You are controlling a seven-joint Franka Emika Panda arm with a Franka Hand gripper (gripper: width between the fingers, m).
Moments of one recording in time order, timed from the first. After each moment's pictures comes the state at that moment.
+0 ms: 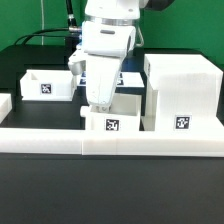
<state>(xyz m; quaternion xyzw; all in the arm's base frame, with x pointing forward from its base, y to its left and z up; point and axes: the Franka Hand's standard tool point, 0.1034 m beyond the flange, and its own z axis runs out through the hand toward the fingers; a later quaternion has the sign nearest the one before) 0.534 -0.016 0.016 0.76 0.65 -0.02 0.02</state>
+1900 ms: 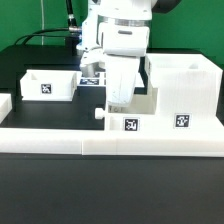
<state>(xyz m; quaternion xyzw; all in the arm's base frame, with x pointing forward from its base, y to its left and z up) 0.534 0.000 0.012 0.72 0.69 -0.02 0.03</state>
